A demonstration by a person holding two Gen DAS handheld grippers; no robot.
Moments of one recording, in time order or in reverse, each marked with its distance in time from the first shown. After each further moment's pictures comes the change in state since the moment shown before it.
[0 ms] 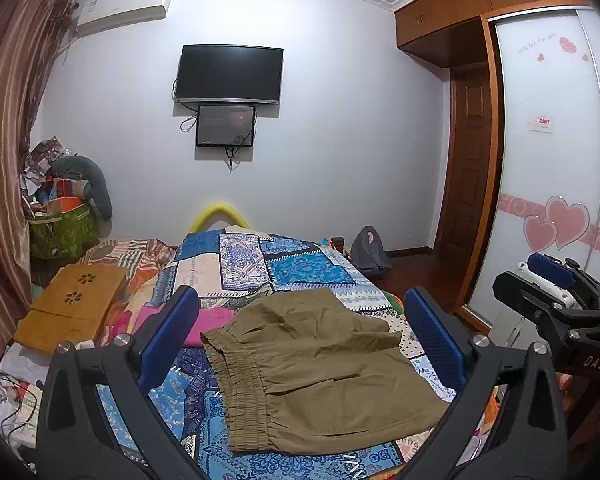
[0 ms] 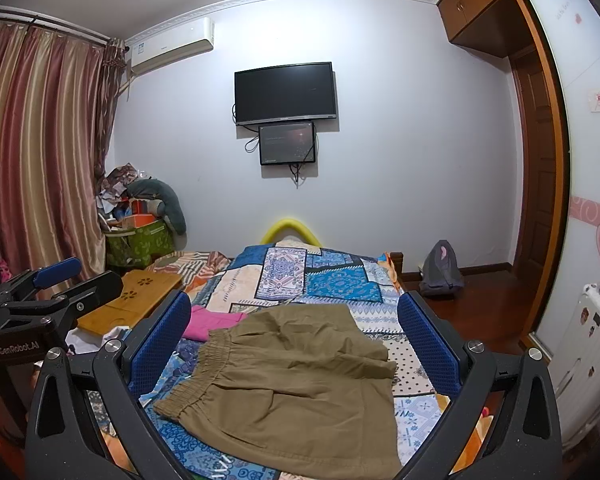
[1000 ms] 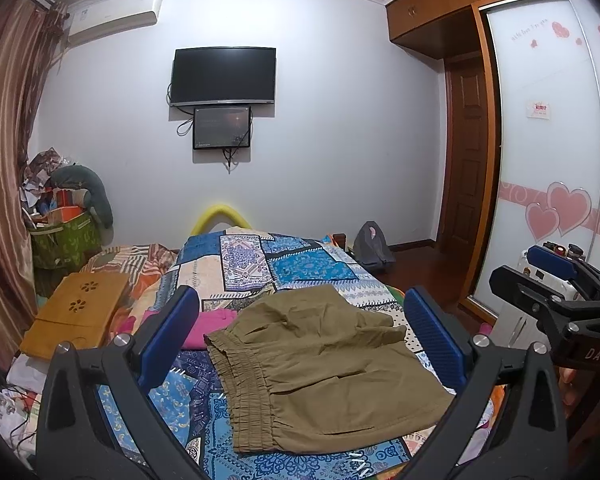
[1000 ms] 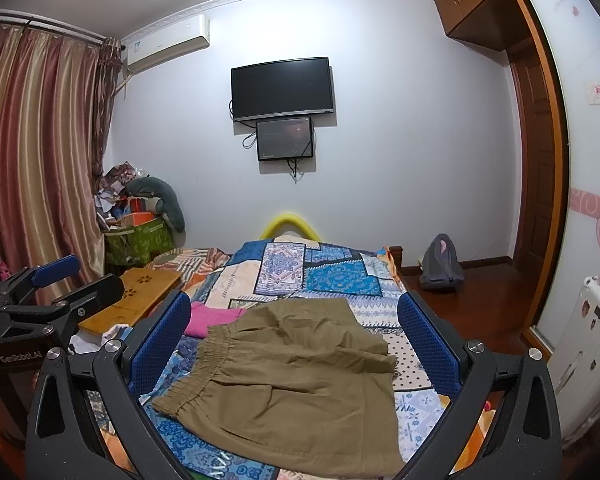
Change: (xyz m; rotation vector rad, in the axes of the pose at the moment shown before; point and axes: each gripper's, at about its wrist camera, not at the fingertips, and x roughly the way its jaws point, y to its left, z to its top) left arm 0.005 -0.006 -0.003 0.047 0.008 0.006; right arm 0.004 -0.003 -0.007 0.016 0.018 0.002
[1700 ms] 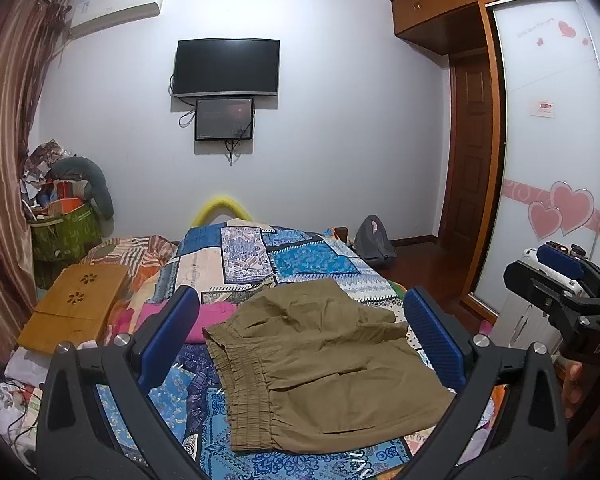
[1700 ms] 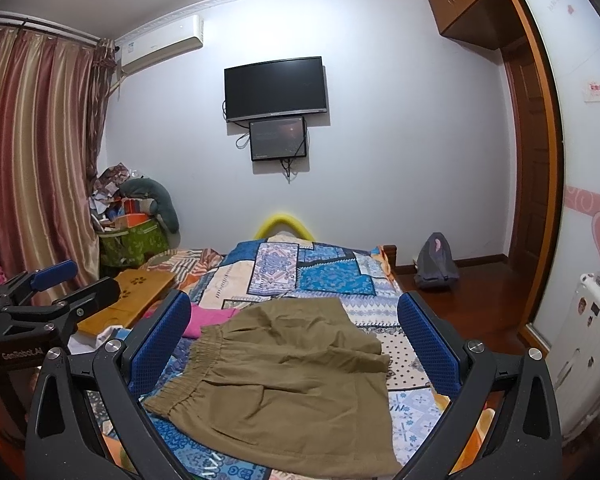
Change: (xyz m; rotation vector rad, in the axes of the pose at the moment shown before) left arm 0.011 0.004 -0.001 -0.014 0.031 0.007; right arm 0.002 -0.009 -0.001 0.011 0.003 -0.024
